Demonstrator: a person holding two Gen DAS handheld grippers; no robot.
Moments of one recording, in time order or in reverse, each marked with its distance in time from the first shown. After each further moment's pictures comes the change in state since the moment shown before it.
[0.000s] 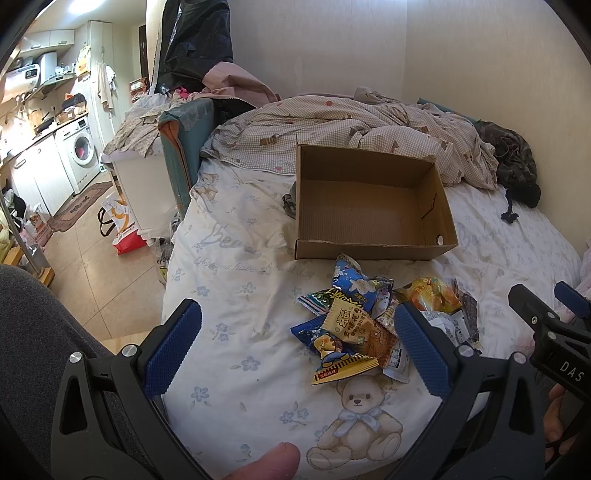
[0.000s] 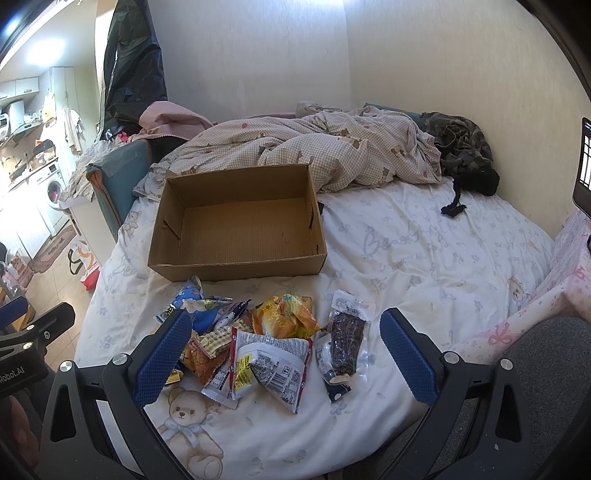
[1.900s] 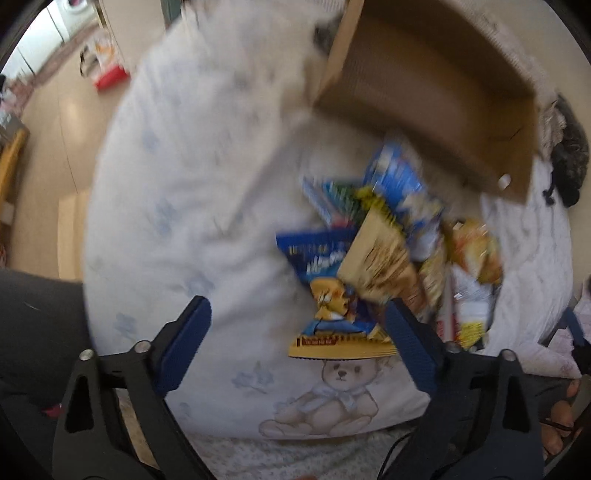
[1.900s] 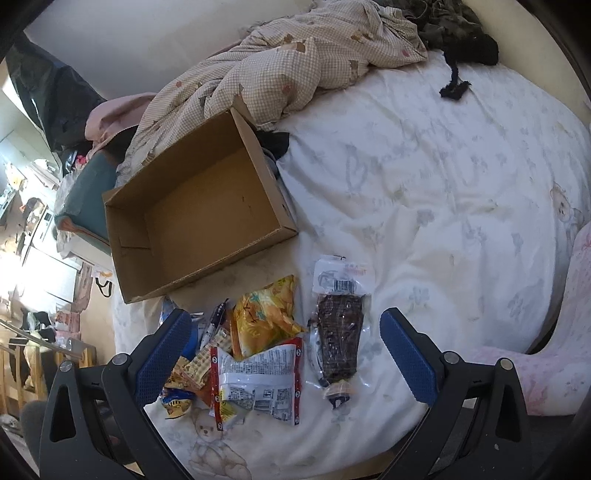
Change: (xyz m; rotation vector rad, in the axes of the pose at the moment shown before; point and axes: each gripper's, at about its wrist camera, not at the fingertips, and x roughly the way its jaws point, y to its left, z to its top) left arm 0.159 0.018 -0.030 -0.291 0.695 -0.049; right arm 0.101 -0.108 0.046 0.361 0.358 0.151
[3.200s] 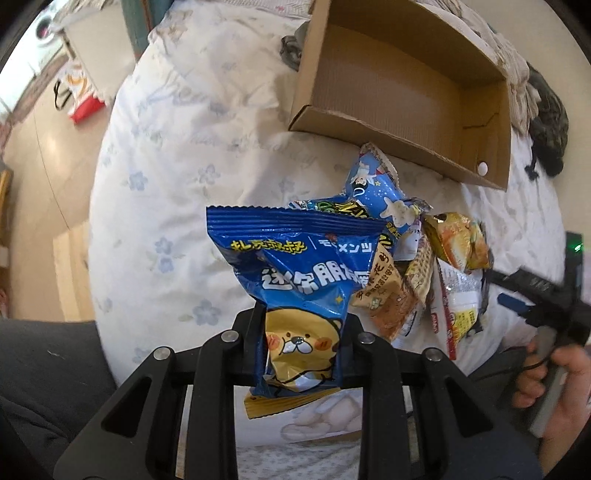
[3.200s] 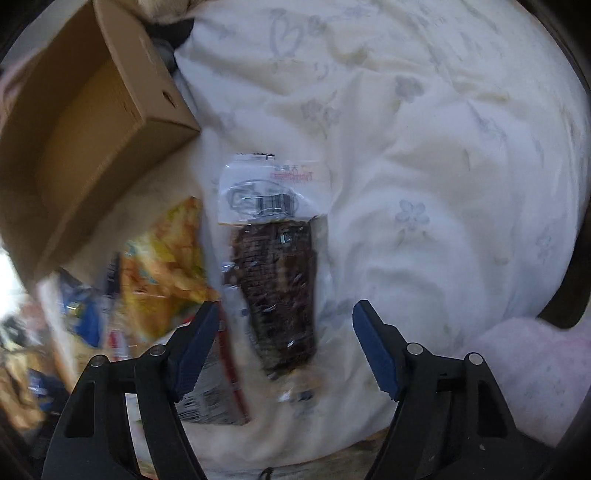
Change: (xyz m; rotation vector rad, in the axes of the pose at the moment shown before) left arm -0.033 -0.004 -0.016 0.126 -0.040 -0.046; right arm 0.118 -0.039 -0.010 0.096 0.401 -0.261
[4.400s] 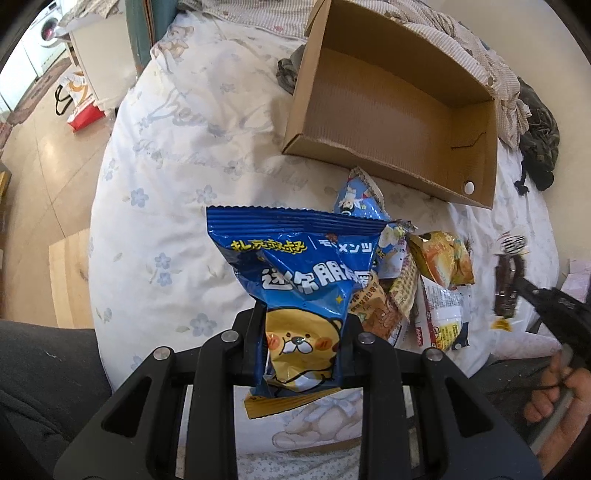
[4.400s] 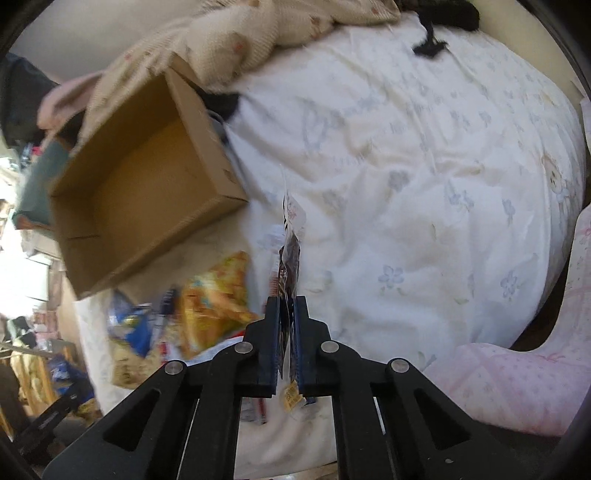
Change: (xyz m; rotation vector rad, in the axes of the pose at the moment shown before) left arm -0.014 -0.005 0.004 0.010 -0.092 -0.013; right arm -0.093 -0.012 -0.028 -0.035 -0.268 0.163
